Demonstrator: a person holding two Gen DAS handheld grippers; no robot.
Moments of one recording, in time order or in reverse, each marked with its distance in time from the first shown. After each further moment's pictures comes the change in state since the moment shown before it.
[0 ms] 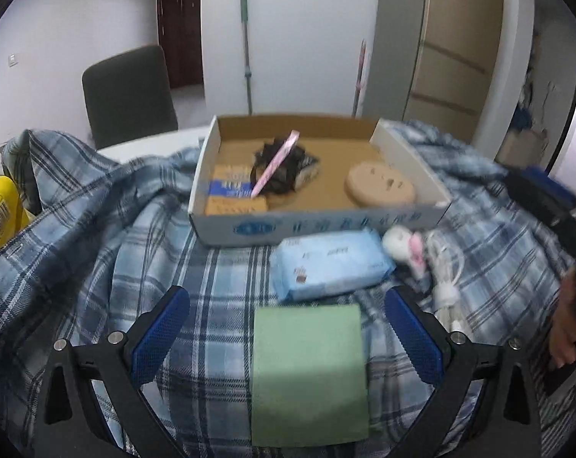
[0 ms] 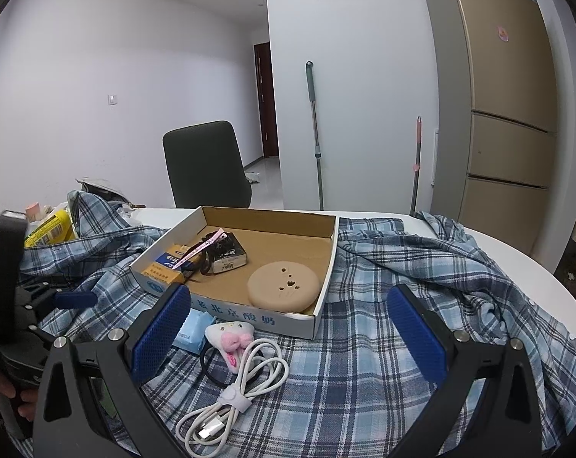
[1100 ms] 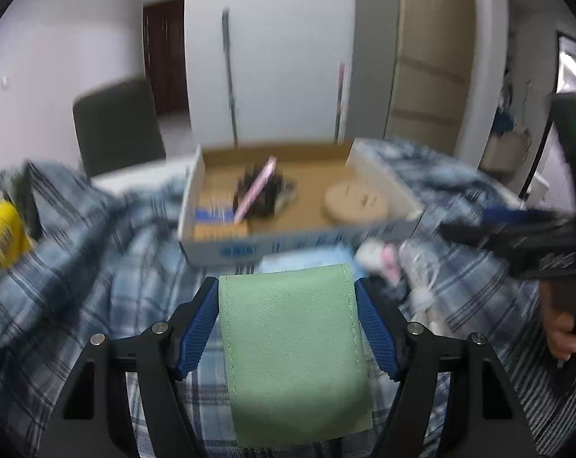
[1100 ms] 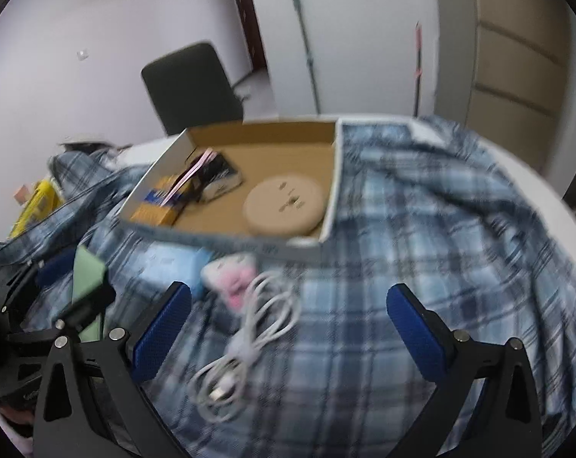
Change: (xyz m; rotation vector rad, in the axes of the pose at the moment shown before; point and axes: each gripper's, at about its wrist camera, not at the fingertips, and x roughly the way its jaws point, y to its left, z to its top) left arm -0.033 -0.008 -0.010 0.055 -0.181 -0.056; right arm 0.038 -0.002 -0.003 0.122 0.411 0.042
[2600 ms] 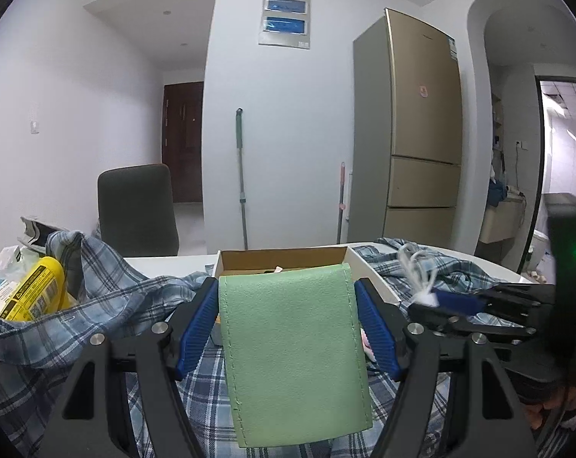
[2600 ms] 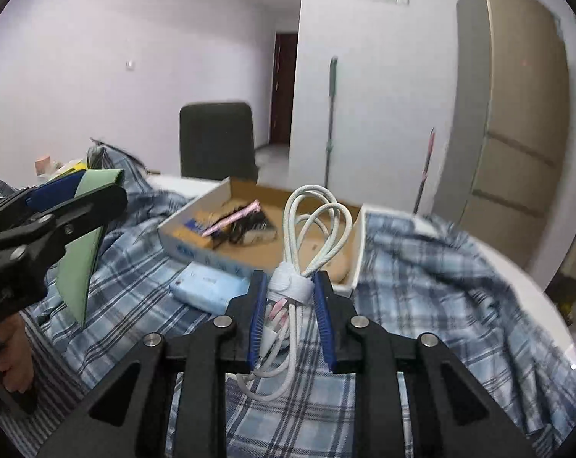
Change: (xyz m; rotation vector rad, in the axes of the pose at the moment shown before) left arm -0.063 0.000 0.004 -0.027 -0.358 0.033; right arm -0.045 0.056 -0.044 -0.258 -0.387 -0.109
